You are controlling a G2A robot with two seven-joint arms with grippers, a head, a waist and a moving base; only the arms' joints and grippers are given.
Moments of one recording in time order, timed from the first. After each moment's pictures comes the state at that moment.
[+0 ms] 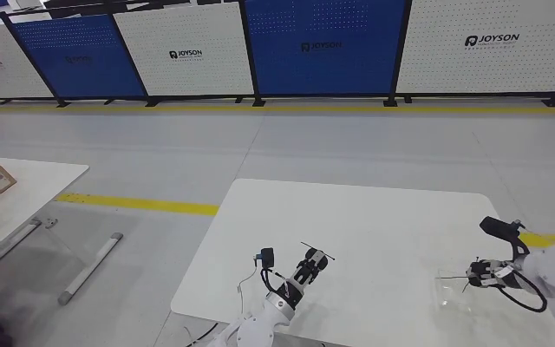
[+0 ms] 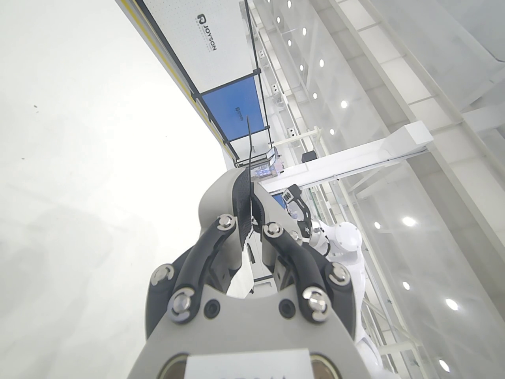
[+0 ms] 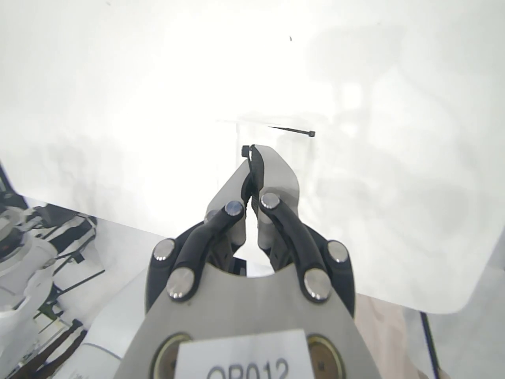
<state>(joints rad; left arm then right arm) 1.57 -1.25 -0.99 -1.66 -0.03 -0.22 0.14 -1.09 -0.72 1.22 -1.59 -0.38 0.34 1.26</state>
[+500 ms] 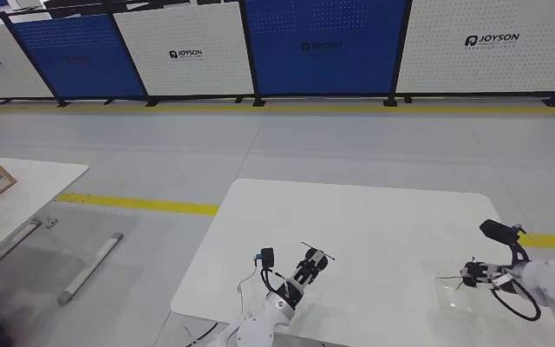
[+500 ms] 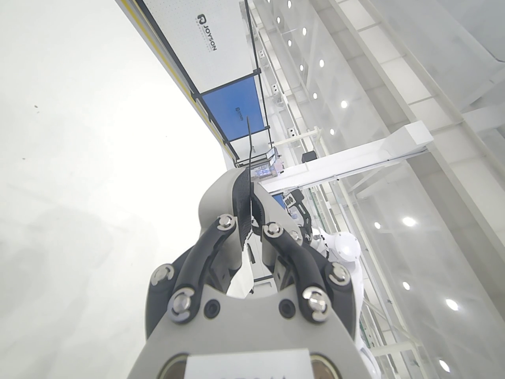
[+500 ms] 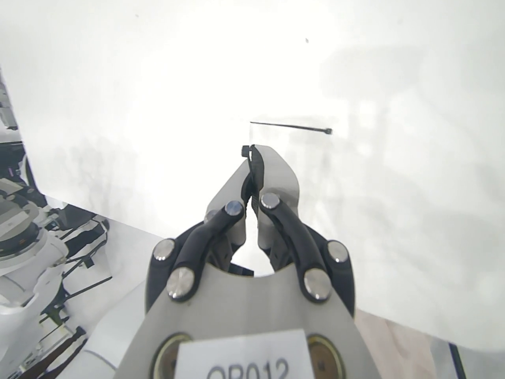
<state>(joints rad) 1.57 -1.25 -0.99 -1.66 -0.03 -0.22 0.14 -1.16 -0.73 1.27 -1.62 -0.30 0.31 1.11</state>
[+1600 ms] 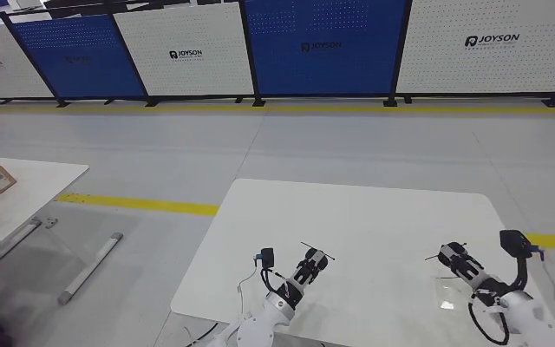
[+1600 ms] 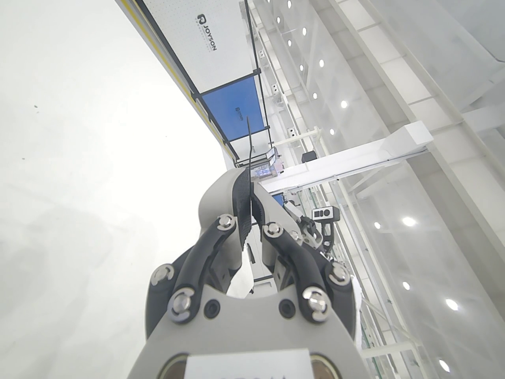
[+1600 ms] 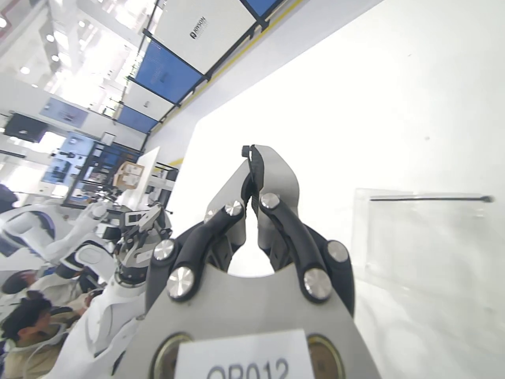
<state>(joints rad) 1.57 -1.25 -0.99 -1.66 -0.03 -0.22 0.14 -1.62 -0.78 1.39 -1.94 -0.05 0.17 0.30</state>
